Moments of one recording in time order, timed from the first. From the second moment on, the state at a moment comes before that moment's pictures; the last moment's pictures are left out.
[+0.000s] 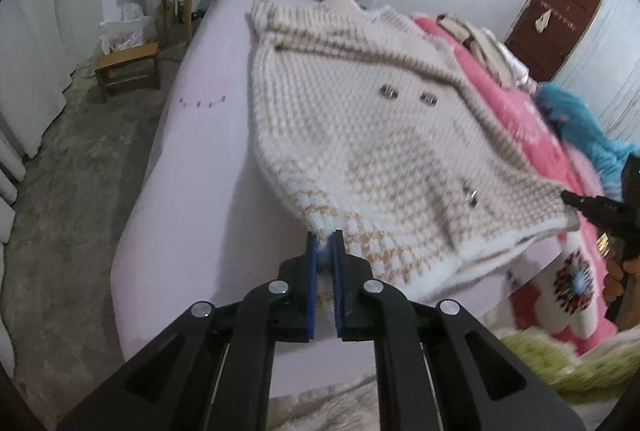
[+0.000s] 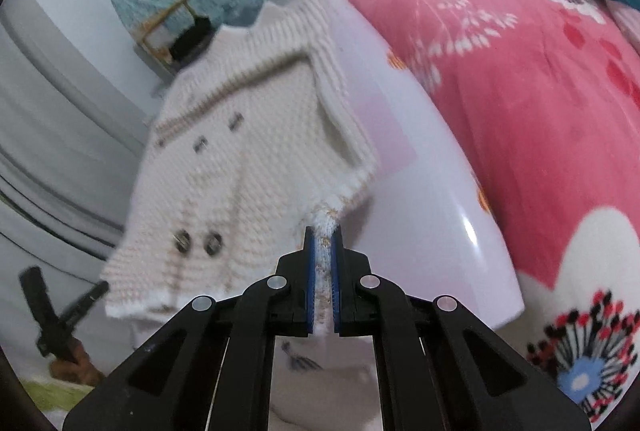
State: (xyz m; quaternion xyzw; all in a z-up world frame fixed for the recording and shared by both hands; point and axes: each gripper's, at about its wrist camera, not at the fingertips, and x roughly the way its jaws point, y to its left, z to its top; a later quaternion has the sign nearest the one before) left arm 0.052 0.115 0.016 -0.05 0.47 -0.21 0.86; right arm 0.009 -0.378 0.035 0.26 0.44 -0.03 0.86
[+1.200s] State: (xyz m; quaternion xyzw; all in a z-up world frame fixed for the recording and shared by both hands) left arm 0.297 0.118 -0.017 -0.16 0.51 -0.18 0.83; right arm 0.238 -0.437 -0.013 0.36 0.42 0.00 0.83
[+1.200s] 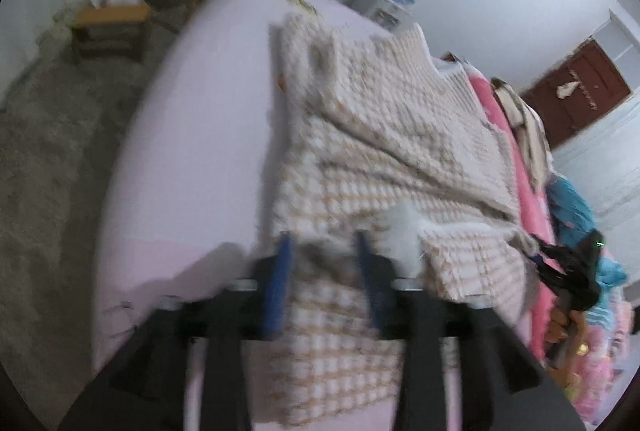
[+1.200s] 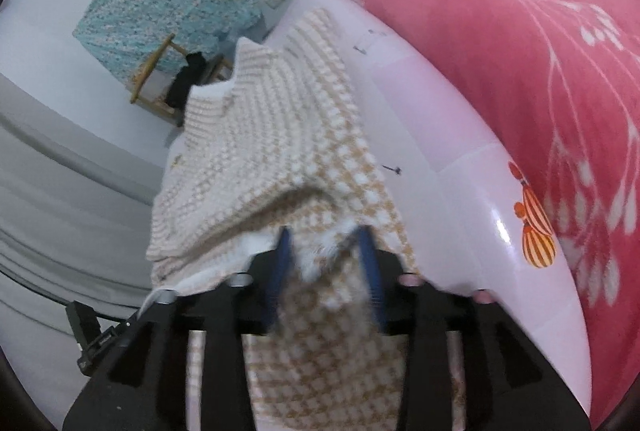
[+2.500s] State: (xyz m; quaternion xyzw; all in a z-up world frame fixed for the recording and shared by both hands) left arm 0.189 0.127 -0.067 -0.39 0.45 -0.14 0.79; right arm 0.138 -0.425 -0.038 0.40 0.39 -0.05 0.83
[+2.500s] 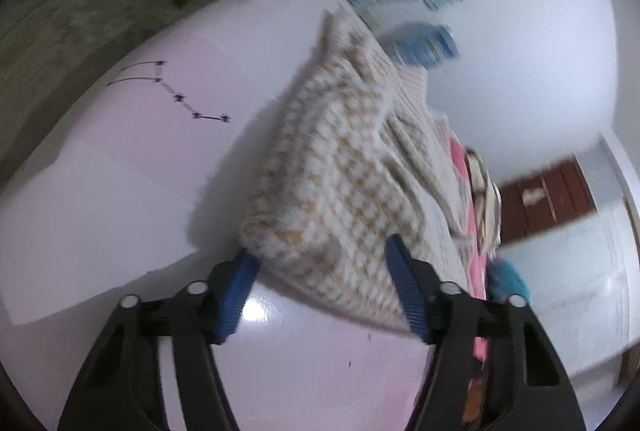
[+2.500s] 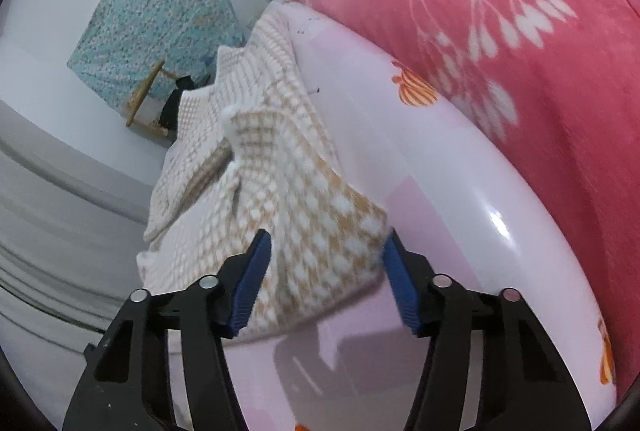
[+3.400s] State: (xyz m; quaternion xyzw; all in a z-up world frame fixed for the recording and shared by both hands) left arm 0.088 0.144 -0.020 -0.22 0.49 -0.16 0.83; right arm 0.035 -0.395 0.002 0.32 0.43 -0.06 0.85
